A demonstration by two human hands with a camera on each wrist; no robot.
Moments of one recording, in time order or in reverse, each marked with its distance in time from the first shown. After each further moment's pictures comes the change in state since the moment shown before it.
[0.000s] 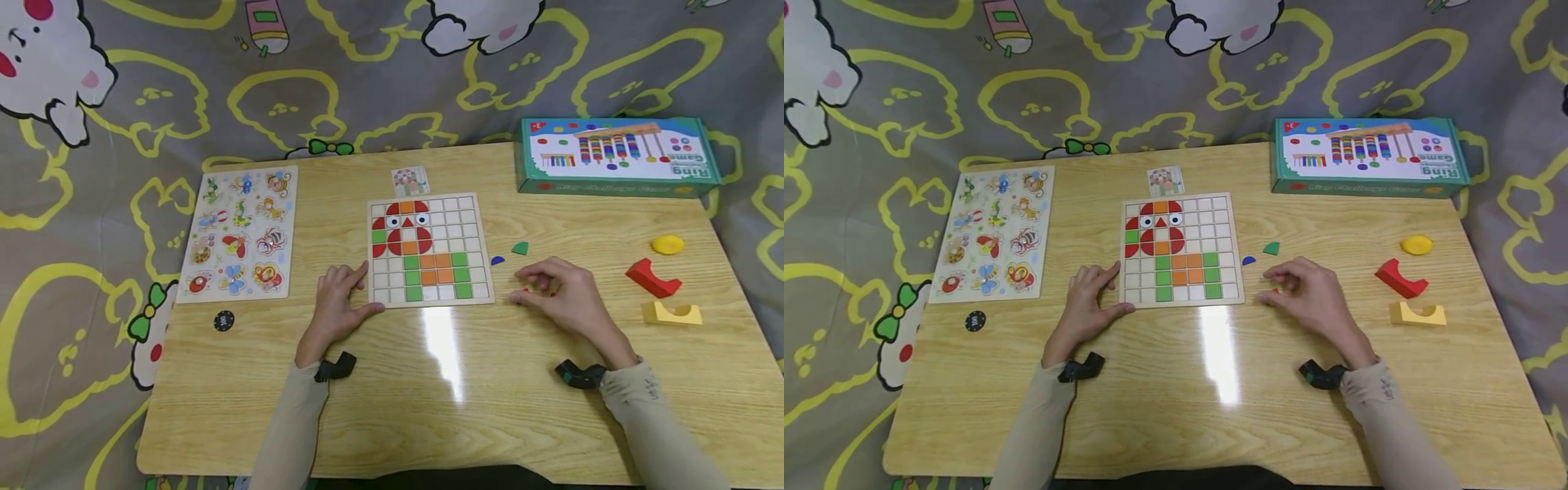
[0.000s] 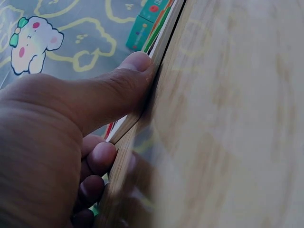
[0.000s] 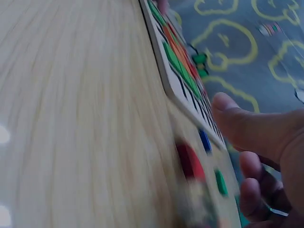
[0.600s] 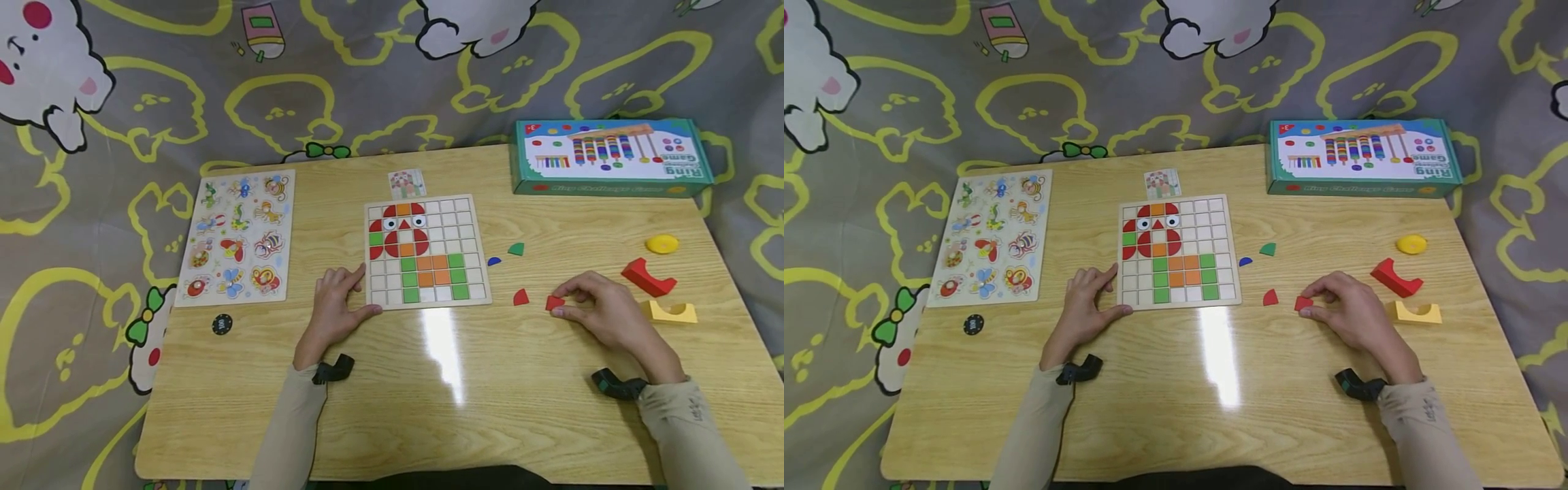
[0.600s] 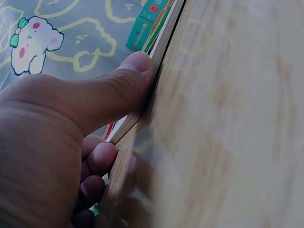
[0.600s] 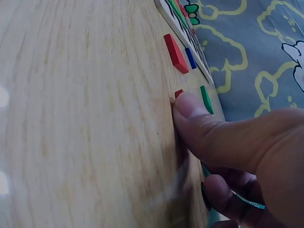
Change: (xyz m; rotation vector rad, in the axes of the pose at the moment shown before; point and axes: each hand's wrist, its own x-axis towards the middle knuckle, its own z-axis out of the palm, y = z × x) left_hand -0.001 -0.001 0.002 -0.018 0.030 0.025; right_hand -0.037 0.032 -0.042 -0.156 -0.132 0.133
